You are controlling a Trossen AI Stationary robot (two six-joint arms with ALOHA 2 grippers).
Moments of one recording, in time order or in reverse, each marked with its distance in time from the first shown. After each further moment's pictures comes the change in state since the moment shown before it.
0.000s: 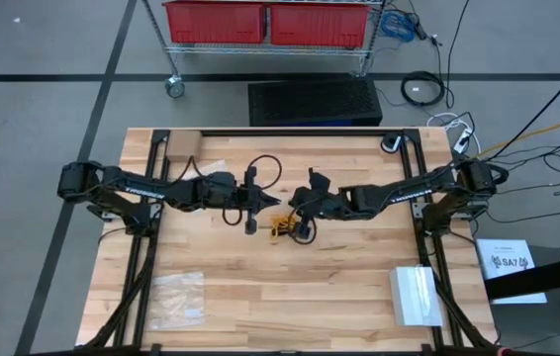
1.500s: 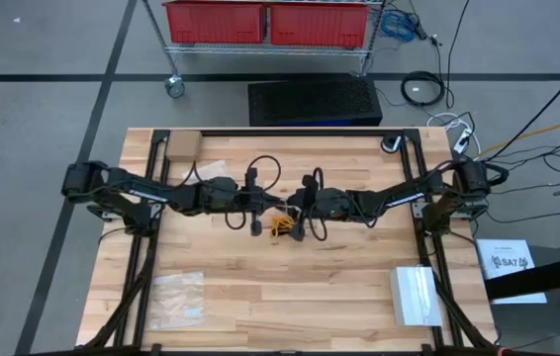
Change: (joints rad) left arm -0.041 0.043 0.001 0.113 -0.102 -0.027; right arm -0.027 0.050 -0.191 0.618 -0.131 -0.074
